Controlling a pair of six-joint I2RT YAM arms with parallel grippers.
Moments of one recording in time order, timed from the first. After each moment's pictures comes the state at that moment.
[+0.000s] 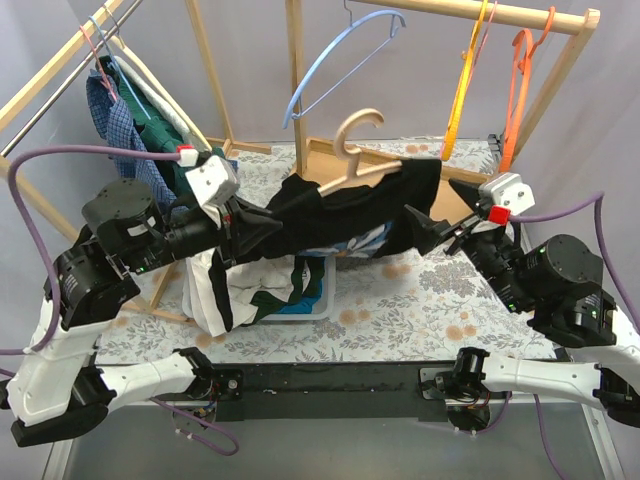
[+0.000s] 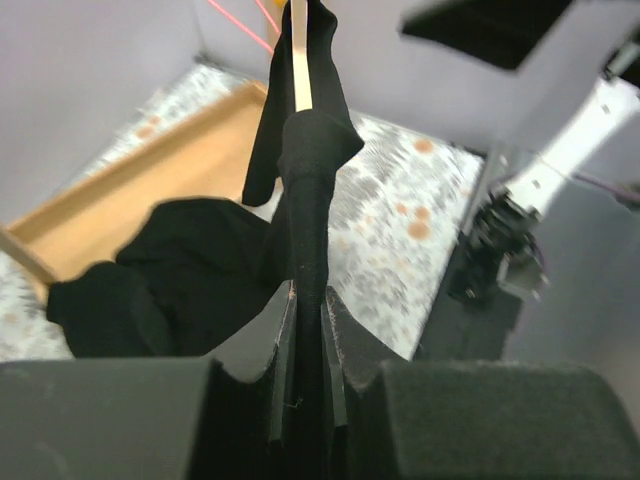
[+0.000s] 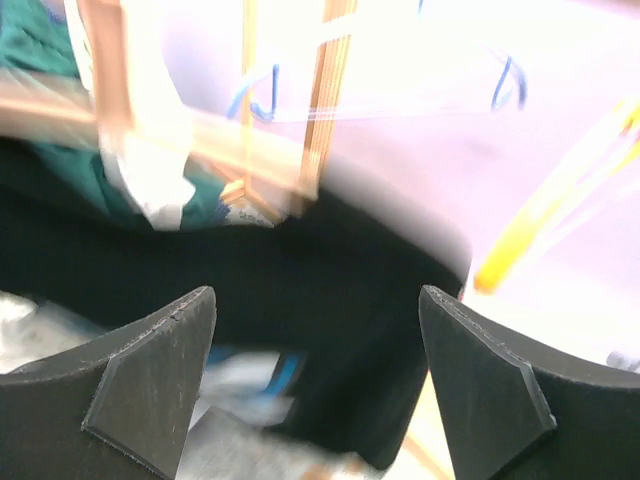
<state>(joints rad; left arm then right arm) -0.84 1.00 1.74 -0.83 0.23 0.02 1.23 0.73 1.27 -0.36 0.65 -0.23</state>
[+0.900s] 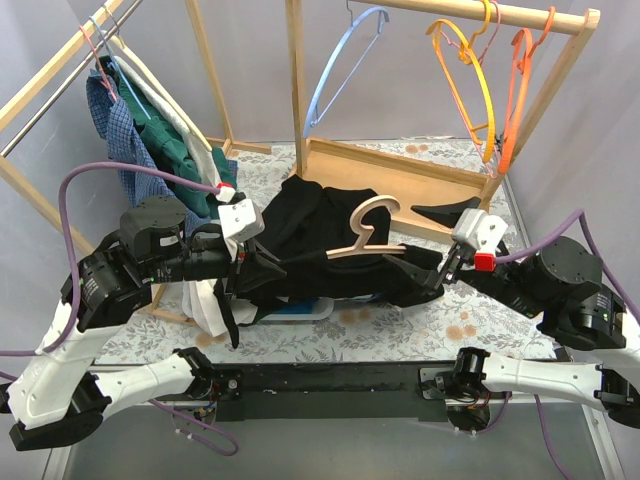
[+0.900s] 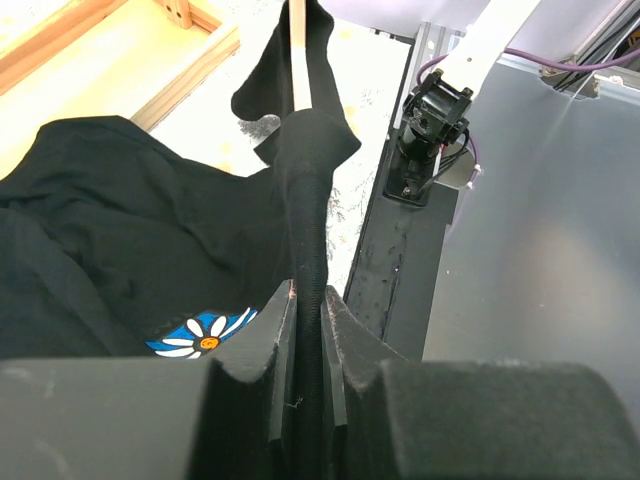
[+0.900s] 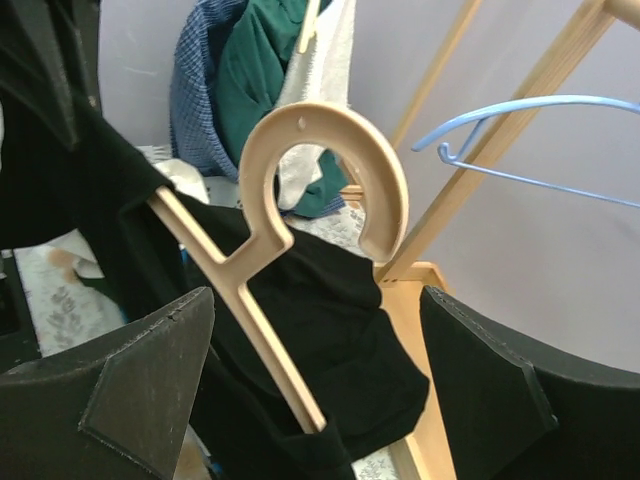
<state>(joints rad) -0.84 0.93 1.57 -0.96 0.46 0.05 1.23 0.72 1.30 -0.49 0.20 -0.36</state>
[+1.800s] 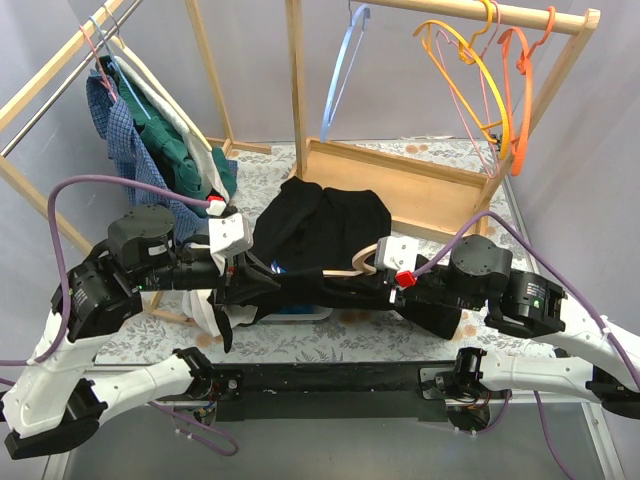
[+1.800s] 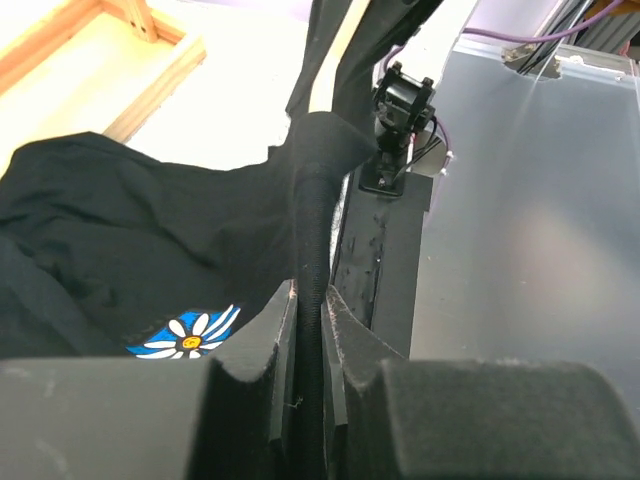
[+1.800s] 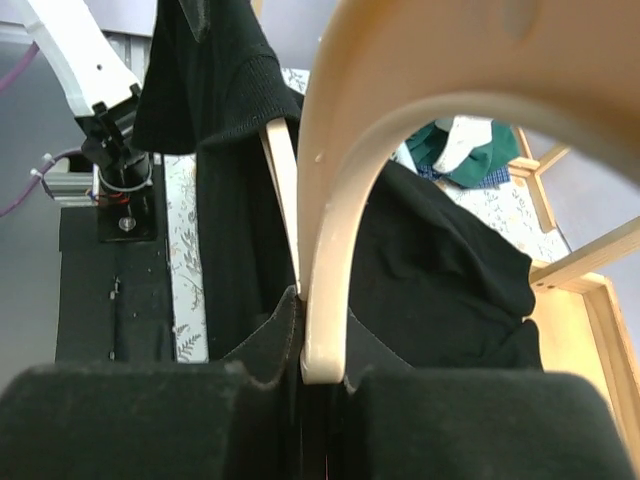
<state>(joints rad) -0.84 0.88 1.54 -0.98 0.55 0.09 1.24 0.83 1.18 -0.48 -0.09 -0.29</state>
